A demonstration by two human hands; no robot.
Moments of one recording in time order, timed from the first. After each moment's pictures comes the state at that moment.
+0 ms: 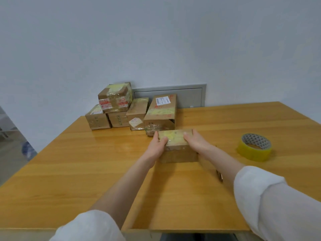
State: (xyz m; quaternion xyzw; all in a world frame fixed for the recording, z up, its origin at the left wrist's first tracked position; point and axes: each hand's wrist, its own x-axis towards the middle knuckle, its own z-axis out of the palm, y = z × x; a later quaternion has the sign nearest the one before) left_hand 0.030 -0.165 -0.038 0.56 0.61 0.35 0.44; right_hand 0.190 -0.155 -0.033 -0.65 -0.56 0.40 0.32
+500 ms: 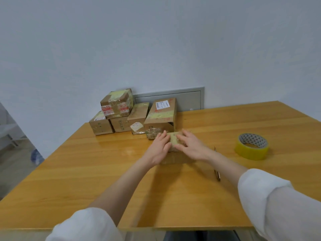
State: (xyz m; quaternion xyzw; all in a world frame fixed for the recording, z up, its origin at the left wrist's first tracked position) left_hand 0.027 -0.174 -0.030 0.79 0.56 0.20 0.15; right_hand 0.195 -0.173 -0.031 -0.56 -0.78 0.19 0.21
